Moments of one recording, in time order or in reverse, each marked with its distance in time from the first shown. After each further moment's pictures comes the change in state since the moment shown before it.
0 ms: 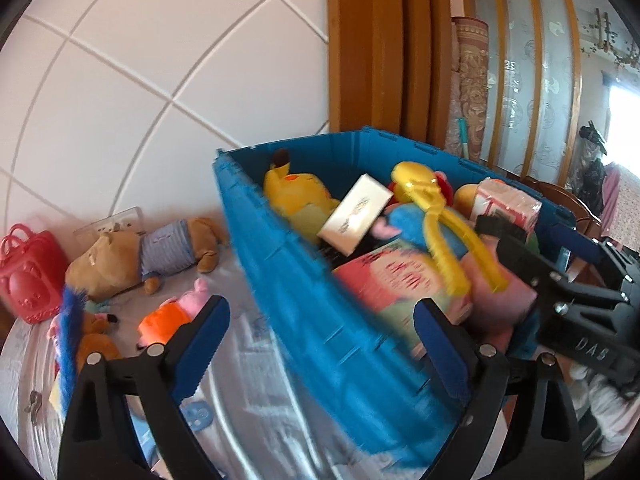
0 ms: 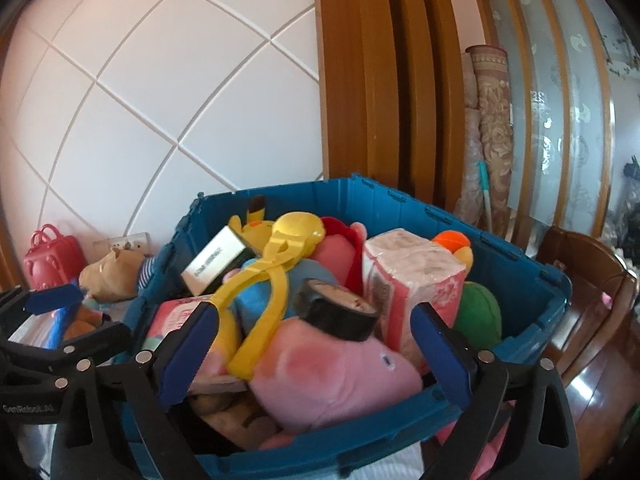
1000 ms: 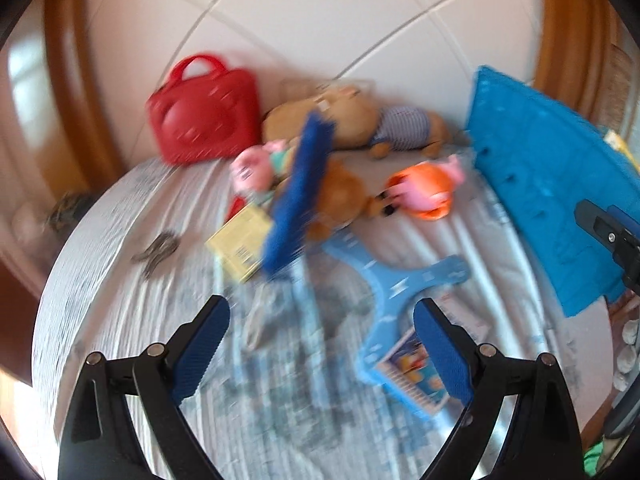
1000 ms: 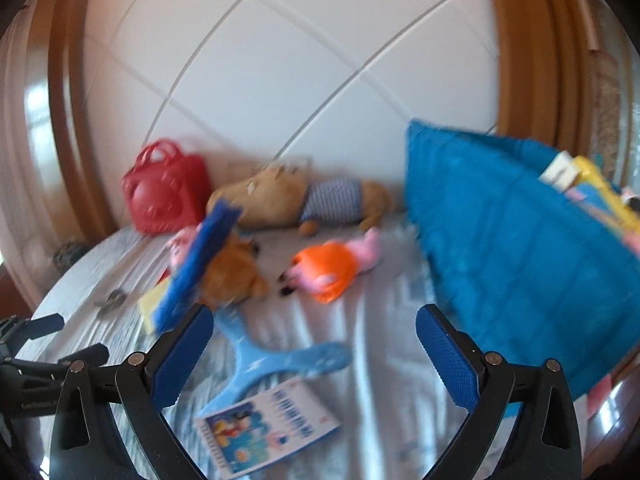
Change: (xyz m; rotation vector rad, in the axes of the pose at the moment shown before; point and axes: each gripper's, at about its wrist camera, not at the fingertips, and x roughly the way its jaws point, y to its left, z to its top) left arm -0.125 0.338 -0.208 -0.324 0.232 0.350; right arm -0.012 0.329 -0.098 -0.147 0.183 0.278
